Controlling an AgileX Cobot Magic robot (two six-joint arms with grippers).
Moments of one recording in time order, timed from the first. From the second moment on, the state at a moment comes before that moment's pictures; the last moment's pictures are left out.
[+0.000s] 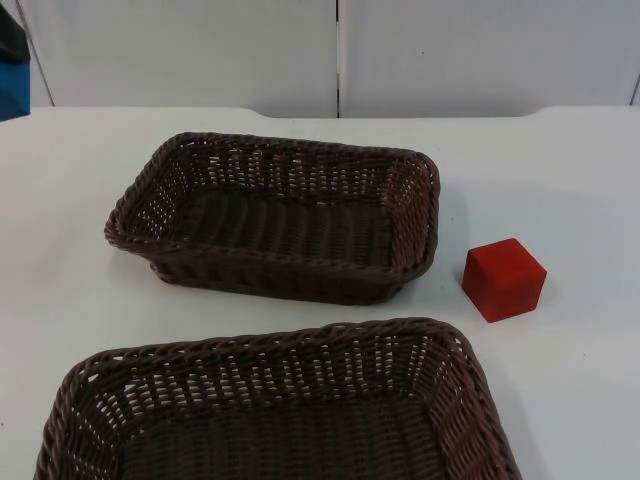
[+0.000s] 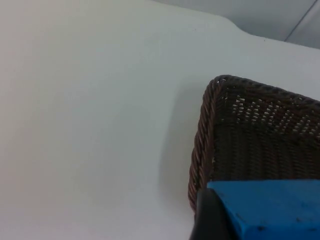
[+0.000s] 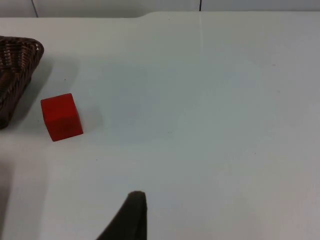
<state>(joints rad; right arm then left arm) 0.06 0.00 -0.52 -0.07 1.08 0.03 -0.14 1.25 -0.81 0.02 0.33 -0.32</state>
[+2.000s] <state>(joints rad) 0.06 0.00 -0.52 -0.07 1.08 0.03 -0.31 2.03 -1.44 -0.47 0.51 0.33</state>
